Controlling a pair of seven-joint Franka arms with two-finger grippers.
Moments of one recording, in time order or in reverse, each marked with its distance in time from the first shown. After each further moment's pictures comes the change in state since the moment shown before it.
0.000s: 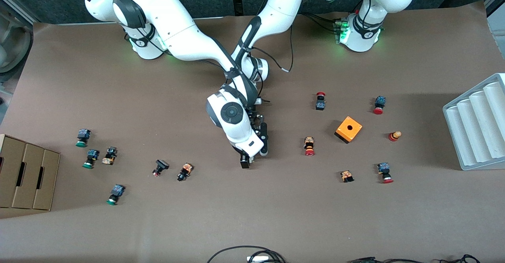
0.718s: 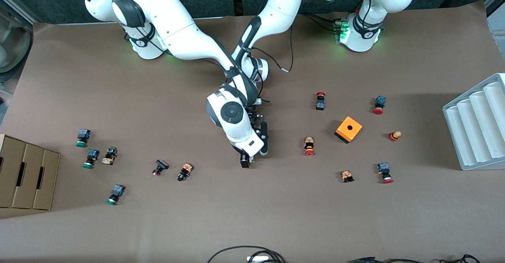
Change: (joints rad) left arm 0.000 0.002 0.001 0.001 0.001 0.000 0.000; right arm 0.000 -0.013 0.000 0.002 0.000 -0.026 0.001
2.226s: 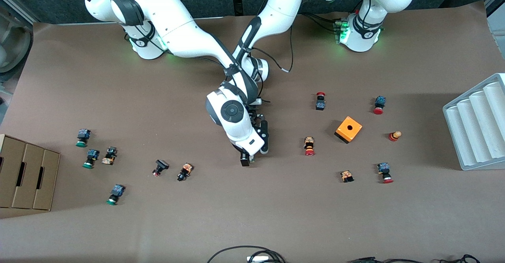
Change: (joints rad) left arm 0.000 0.001 0.001 0.000 0.001 0.000 0.000; right arm 0.002 -0.014 -0.001 -0.001 0.000 -0.026 0.000
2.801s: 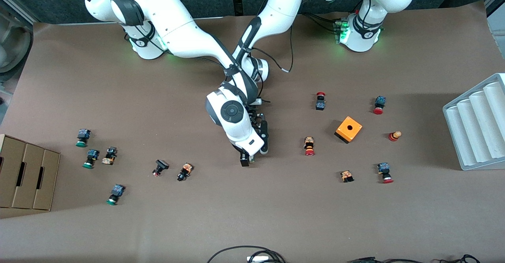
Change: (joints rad) left arm 0.000 0.001 0.000 0.000 0.000 0.000 0.000; right arm 0.000 0.001 -0.001 -0.001 0.000 0.001 -0.001
